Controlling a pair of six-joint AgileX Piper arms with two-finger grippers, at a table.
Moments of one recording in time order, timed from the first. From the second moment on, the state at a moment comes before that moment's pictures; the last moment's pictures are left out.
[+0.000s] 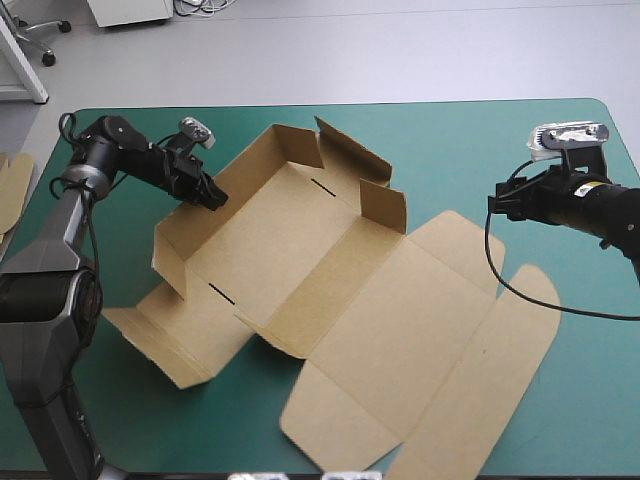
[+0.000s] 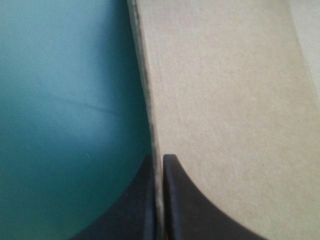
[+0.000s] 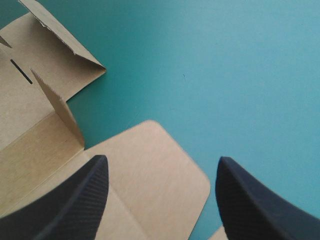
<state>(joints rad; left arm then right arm) 0.01 2.03 -1.81 -0.59 1.21 0.98 -0.04 1.25 -1.19 0.36 0.71 -0.37</state>
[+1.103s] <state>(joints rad) -0.49 1.86 -1.84 0.02 0.75 1.20 -0.04 1.21 -1.20 0.14 0.75 -0.23</state>
